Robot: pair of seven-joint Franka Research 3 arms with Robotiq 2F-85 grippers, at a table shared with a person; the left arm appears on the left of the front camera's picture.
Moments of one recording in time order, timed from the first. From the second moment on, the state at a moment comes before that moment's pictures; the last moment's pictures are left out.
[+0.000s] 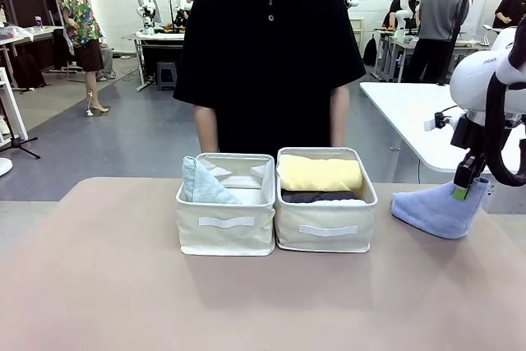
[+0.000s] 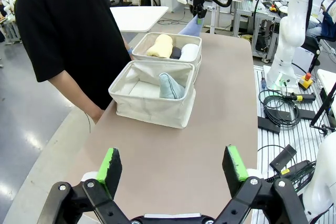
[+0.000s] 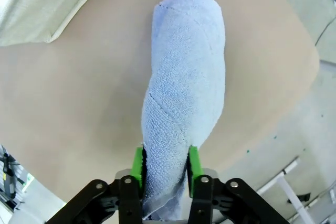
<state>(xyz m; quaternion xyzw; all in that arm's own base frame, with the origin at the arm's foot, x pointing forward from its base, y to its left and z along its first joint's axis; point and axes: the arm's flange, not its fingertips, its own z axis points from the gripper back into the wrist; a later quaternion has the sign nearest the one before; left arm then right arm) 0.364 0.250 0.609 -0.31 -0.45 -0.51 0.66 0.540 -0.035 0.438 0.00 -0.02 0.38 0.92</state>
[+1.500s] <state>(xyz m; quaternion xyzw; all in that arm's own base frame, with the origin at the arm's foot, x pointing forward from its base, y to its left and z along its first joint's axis) 0.364 0.250 0.609 -0.31 -0.45 -0.51 0.66 0.381 -0.031 0.668 -0.03 -0.10 0.45 0.89</state>
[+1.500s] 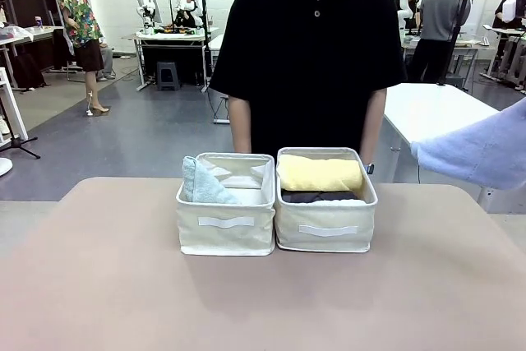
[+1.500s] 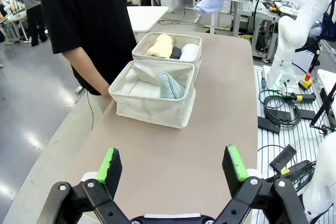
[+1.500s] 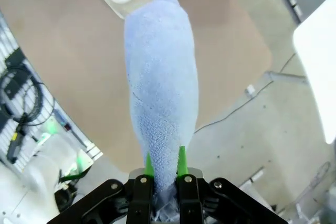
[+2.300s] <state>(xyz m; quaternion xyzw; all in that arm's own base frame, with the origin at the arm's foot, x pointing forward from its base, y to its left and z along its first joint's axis) 0.364 0.250 0.609 -0.31 -0.45 -0.51 0.66 0.378 0.070 0.710 -0.06 -0.14 0.53 0.84</state>
